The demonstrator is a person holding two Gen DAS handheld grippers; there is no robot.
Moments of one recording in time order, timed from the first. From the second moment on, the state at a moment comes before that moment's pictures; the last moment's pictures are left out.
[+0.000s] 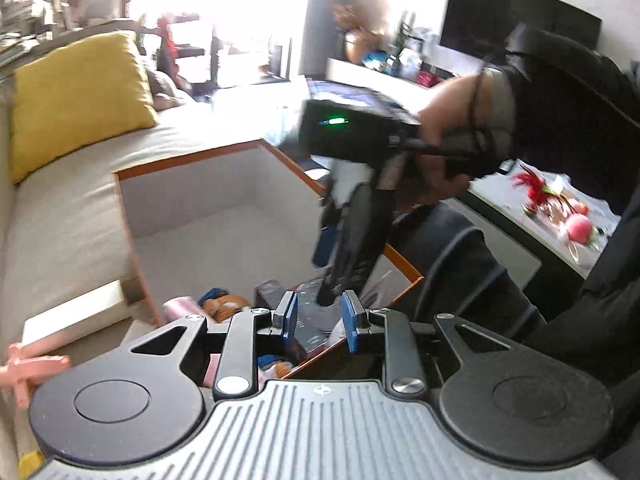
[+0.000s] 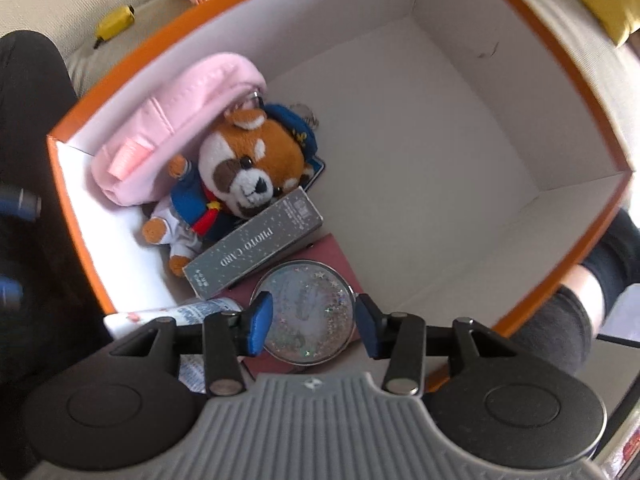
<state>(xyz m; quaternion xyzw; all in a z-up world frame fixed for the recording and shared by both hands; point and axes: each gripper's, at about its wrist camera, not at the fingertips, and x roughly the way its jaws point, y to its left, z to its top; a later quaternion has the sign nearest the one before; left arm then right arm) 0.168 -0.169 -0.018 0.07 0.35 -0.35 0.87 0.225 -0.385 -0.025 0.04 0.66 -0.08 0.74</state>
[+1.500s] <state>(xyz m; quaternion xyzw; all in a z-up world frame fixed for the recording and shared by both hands) 0.131 0.037 -0.018 -0.02 0.39 -0.08 0.92 0.358 -0.249 0.032 -0.01 0.50 -0.08 0.86</state>
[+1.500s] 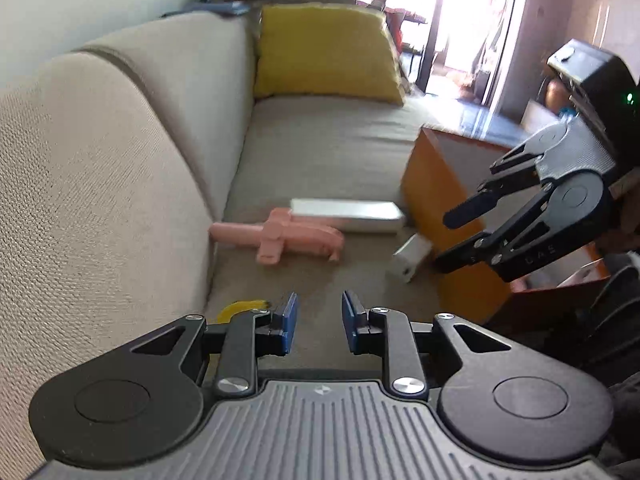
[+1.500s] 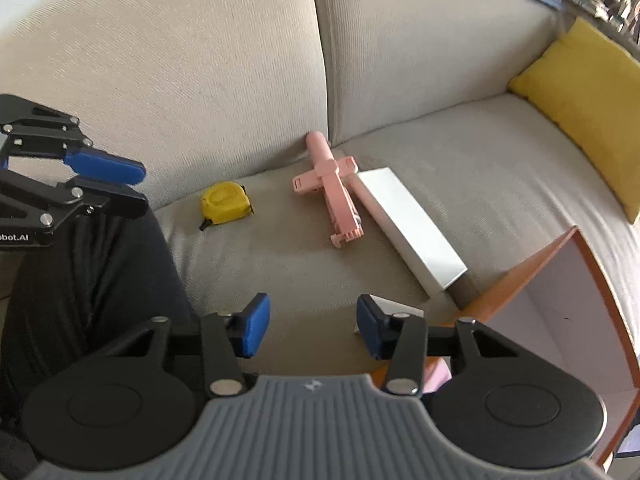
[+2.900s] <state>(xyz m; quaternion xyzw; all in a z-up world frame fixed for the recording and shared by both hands) 0.260 0.078 -0.124 0.04 0.61 -0.08 0.79 0.434 -0.287 -0.044 -0.20 0.64 0.07 0.74</state>
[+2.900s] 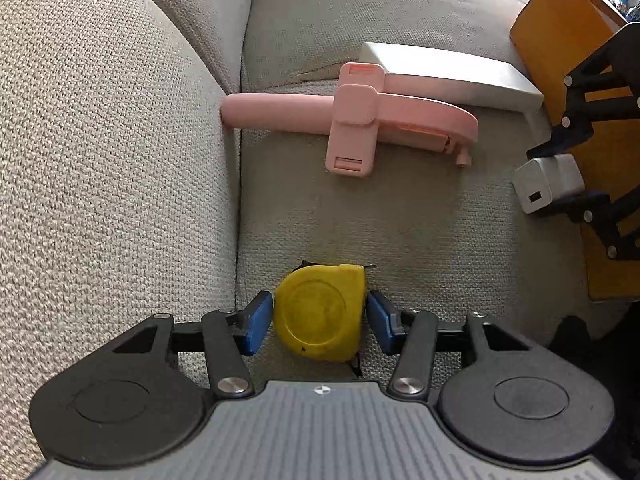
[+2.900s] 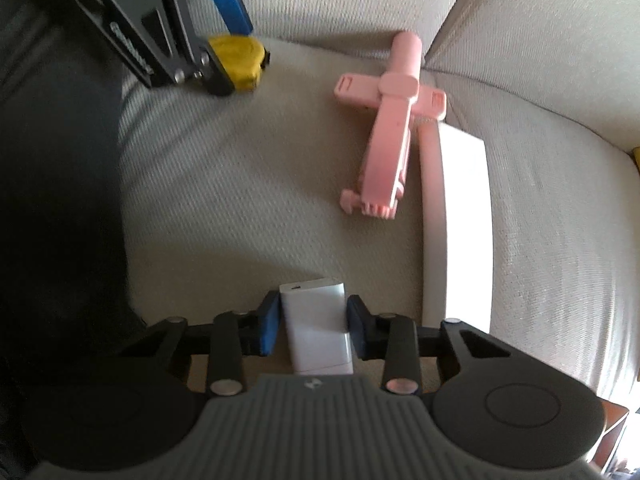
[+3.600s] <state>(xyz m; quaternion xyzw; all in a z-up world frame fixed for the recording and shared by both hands) 0.216 0.069 -0.064 -0.03 0.52 -0.03 0.85 0.430 -0.271 -0.031 -0.15 0.60 0.04 0.78</state>
